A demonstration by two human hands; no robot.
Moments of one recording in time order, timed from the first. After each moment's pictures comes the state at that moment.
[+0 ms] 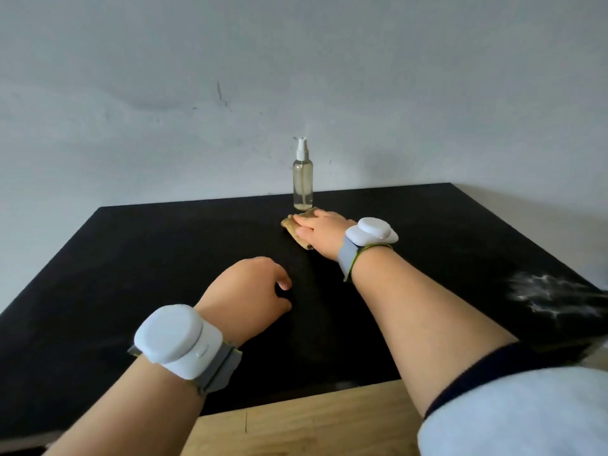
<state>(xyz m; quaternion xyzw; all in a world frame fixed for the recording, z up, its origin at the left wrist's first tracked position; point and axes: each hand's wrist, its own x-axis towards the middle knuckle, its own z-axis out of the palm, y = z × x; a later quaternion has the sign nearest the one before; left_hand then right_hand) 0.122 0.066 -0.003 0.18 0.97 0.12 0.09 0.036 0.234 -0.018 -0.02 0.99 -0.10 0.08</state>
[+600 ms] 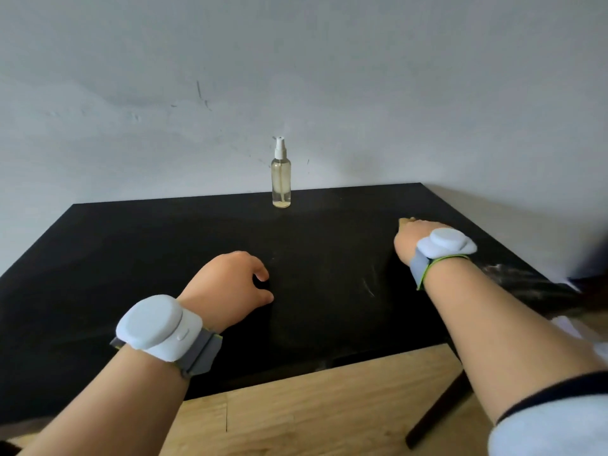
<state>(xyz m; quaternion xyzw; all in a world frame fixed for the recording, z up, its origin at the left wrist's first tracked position) 0.125 0.065 -0.006 0.14 0.97 0.15 0.09 0.072 0.382 -0.031 0.26 0.96 0.07 0.08</state>
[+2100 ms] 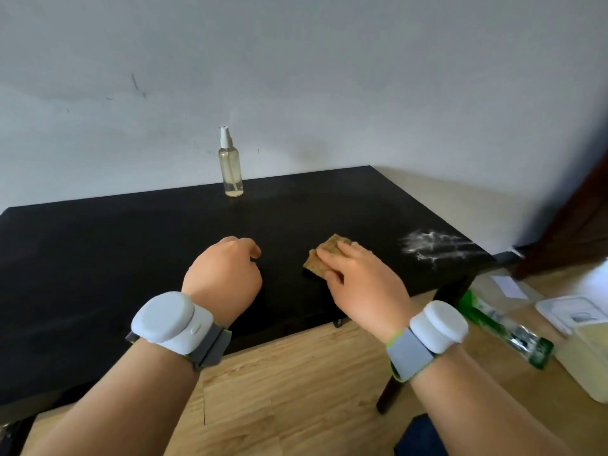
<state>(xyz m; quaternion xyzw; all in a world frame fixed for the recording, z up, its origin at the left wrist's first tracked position) 0.150 0.124 -0.009 0.13 0.97 0.18 0.07 0.228 0.313 -0.048 0.04 0.99 -0.13 -0.10</state>
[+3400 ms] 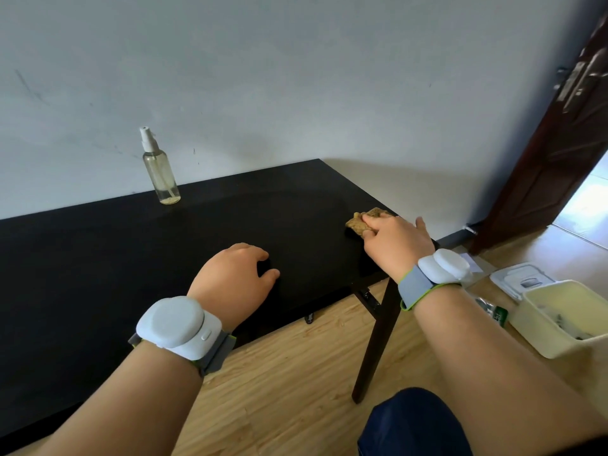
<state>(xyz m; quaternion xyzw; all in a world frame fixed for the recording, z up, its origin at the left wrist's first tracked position) 0.163 0.211 -0.028 0.28 0.95 0.14 0.03 0.219 0.459 -0.050 0.25 0.96 -0.08 -0.12</state>
